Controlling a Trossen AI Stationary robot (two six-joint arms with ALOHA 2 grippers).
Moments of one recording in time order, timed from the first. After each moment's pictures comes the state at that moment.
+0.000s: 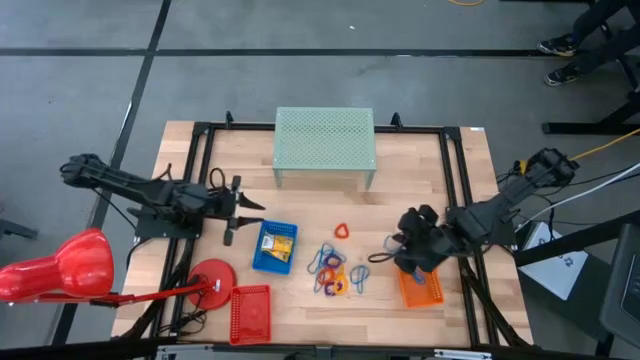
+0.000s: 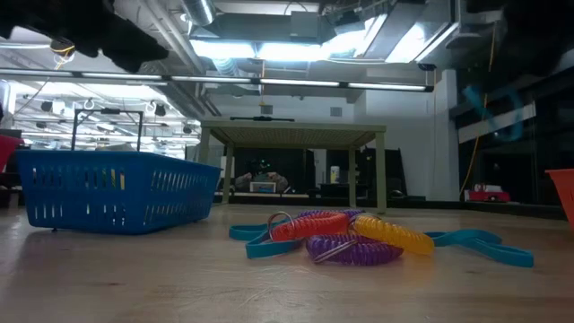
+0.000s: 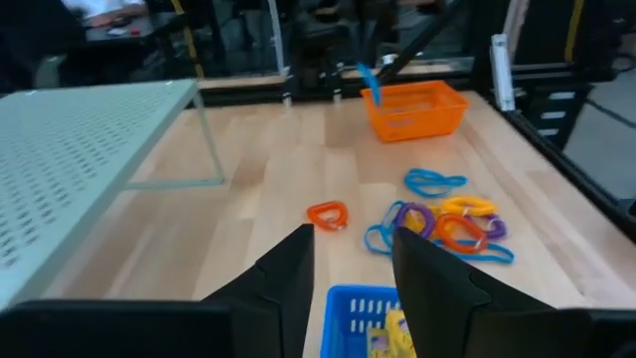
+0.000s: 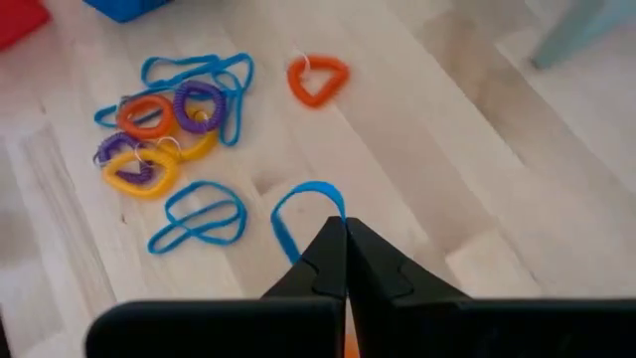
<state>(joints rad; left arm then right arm) -0.20 0.56 0.37 -0.04 -0.25 -0.01 0.63 1.21 0.91 -0.88 0.49 1.10</state>
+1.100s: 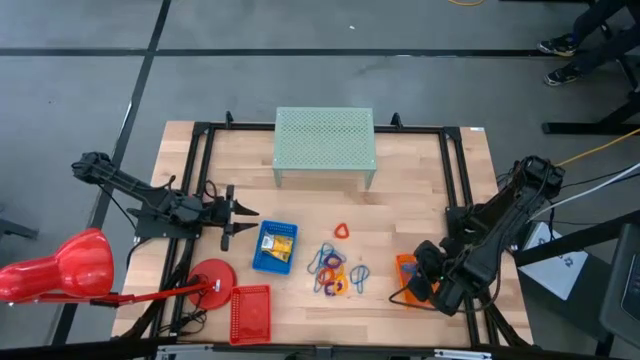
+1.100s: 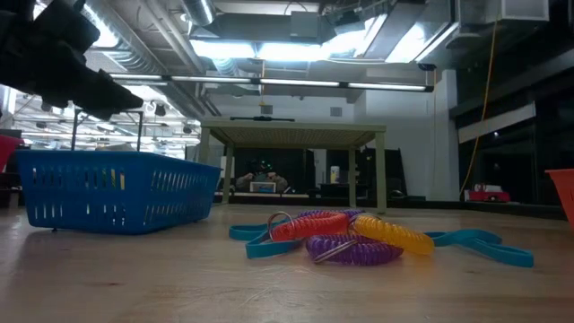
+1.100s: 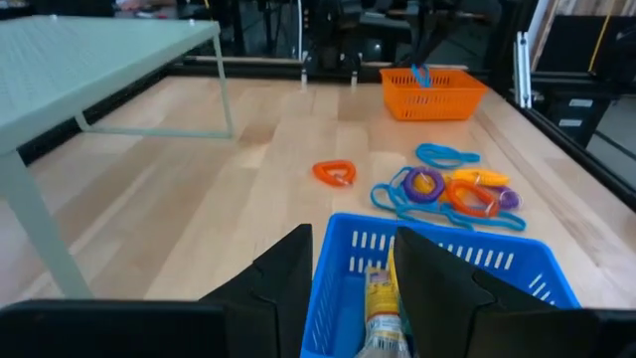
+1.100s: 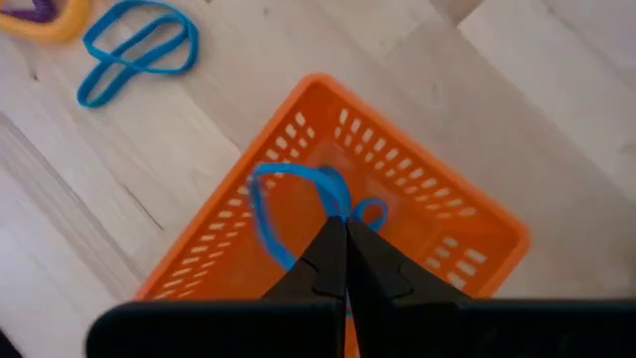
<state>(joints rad) -0.33 0.40 0.07 0.10 -0.42 -0.13 0.96 1.43 0.91 -1.02 0.37 1.71</state>
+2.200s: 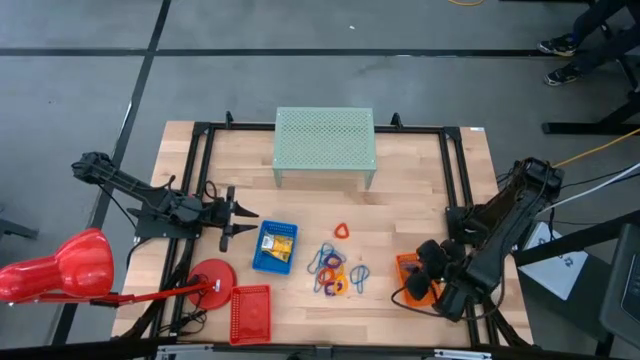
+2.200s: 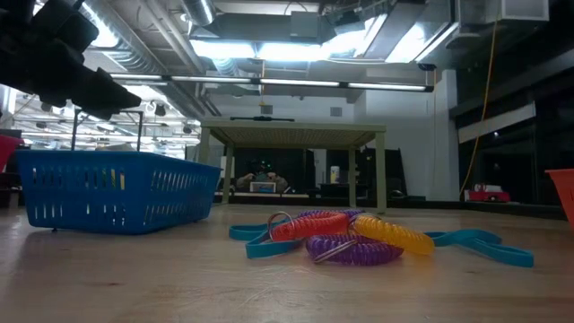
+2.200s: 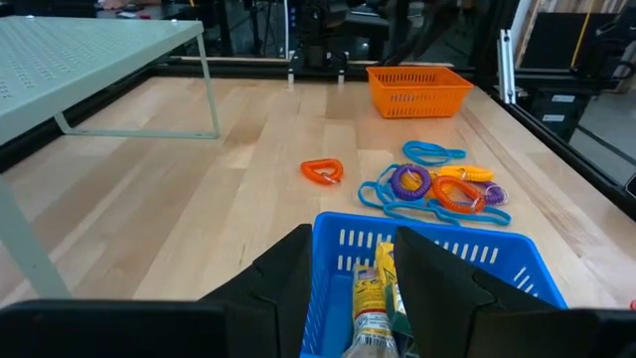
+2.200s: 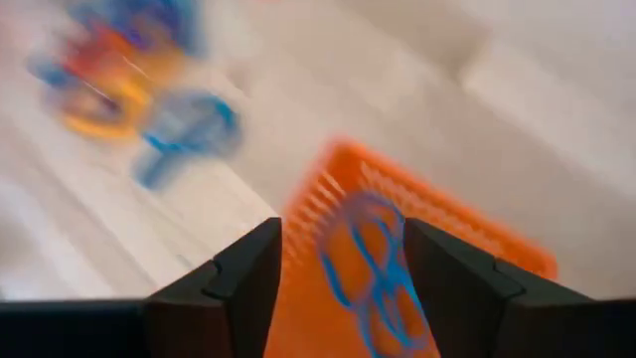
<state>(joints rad) -0.33 0.40 0.07 0.09 -0.38 -0.12 1.00 1.45 0.96 -1.06 0.55 1.87</state>
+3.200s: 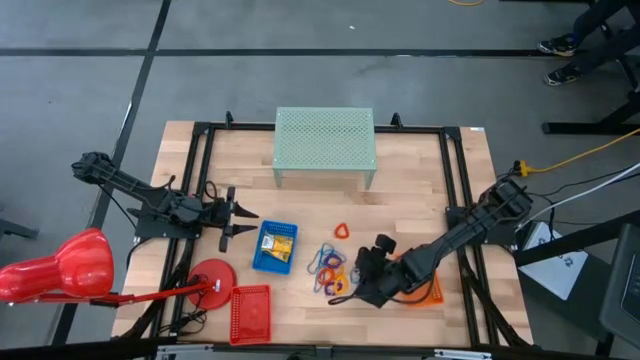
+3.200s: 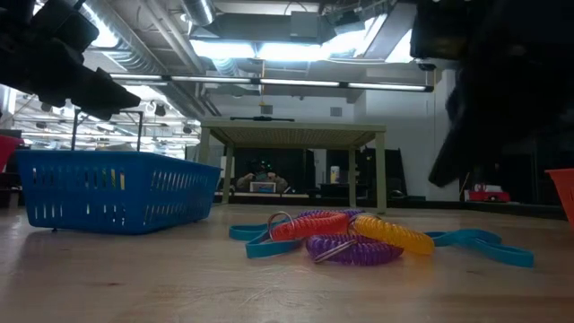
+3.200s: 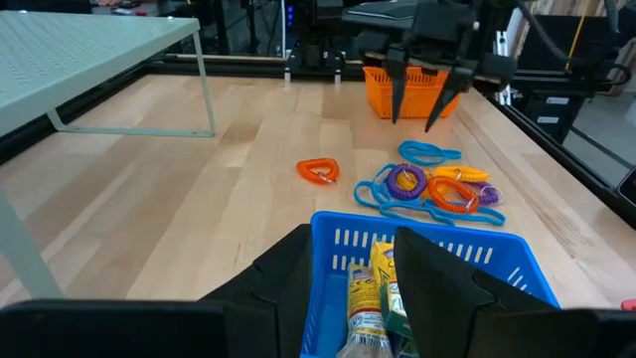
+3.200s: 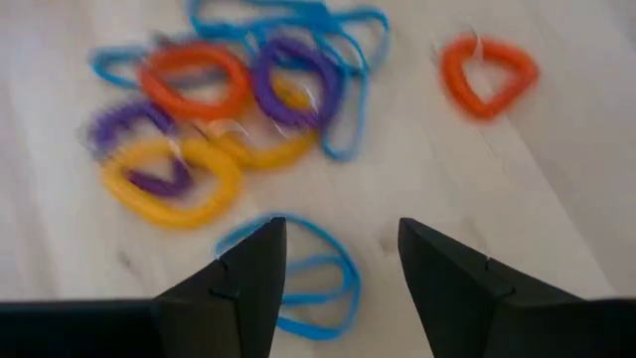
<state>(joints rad) -0.33 0.40 0.07 0.09 -0.37 -0.13 0.63 1.79 1.07 -0.51 0.51 0.92</state>
